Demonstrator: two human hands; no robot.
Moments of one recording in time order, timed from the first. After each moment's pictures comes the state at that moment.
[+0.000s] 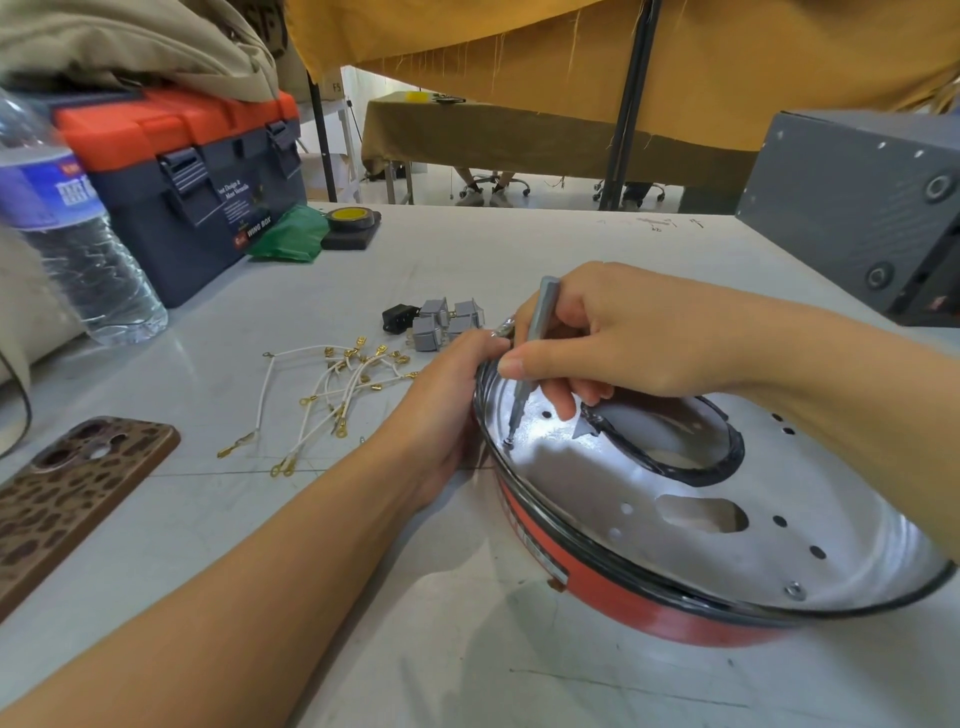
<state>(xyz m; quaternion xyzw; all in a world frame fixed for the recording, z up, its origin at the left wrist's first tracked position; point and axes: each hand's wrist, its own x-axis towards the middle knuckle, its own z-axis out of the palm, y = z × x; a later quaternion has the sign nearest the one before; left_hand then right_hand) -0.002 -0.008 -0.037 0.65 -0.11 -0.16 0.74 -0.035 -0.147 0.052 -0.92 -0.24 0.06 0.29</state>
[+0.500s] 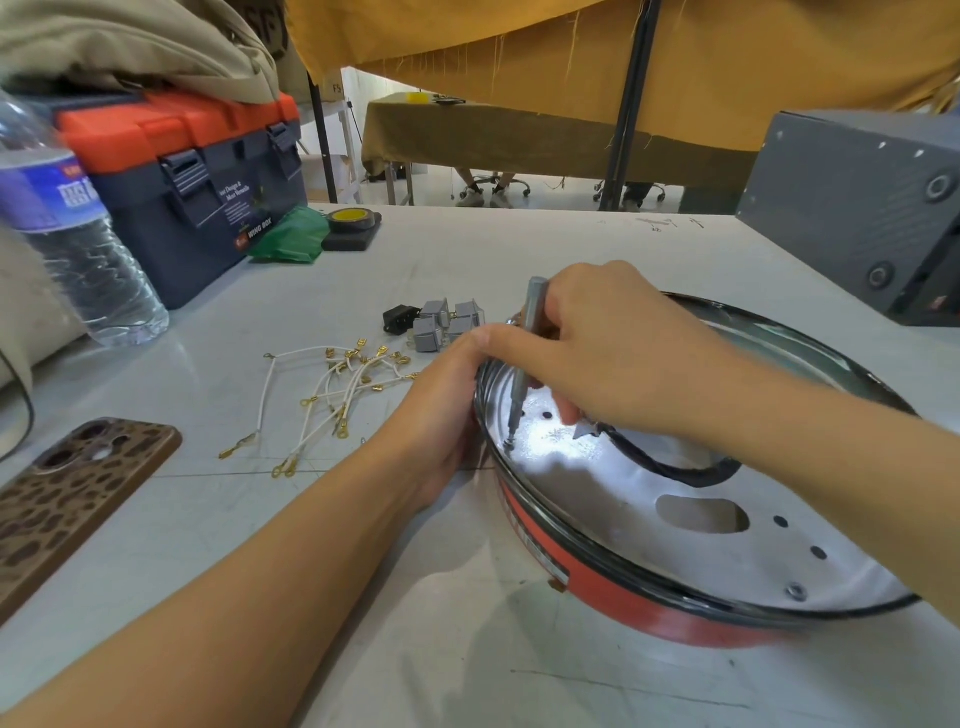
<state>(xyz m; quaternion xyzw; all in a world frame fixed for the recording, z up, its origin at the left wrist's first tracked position) 0.000 -0.007 -0.039 0.60 -0.17 -0.18 0.76 -0.046 -0.127 0.044 -0.96 -0.15 -0.07 0.23</state>
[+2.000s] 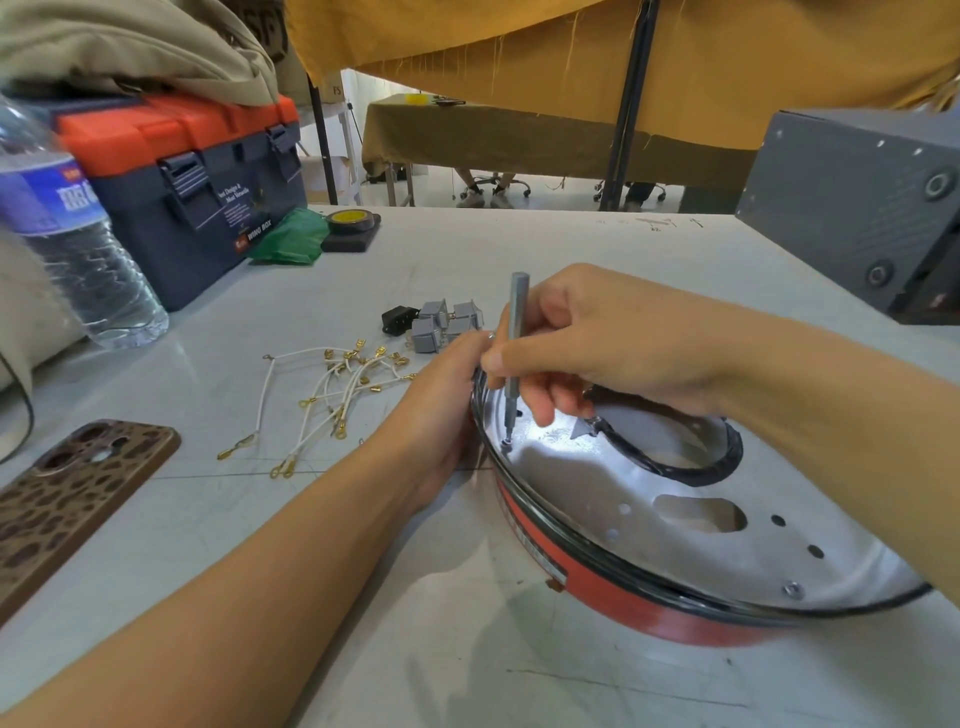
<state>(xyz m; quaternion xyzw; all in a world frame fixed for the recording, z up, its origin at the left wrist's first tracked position) -0.001 -0.007 -0.038 0.64 -0.19 -0.16 0.73 -0.036 -0.141 0.045 -0.86 -0.20 0.14 0.46</state>
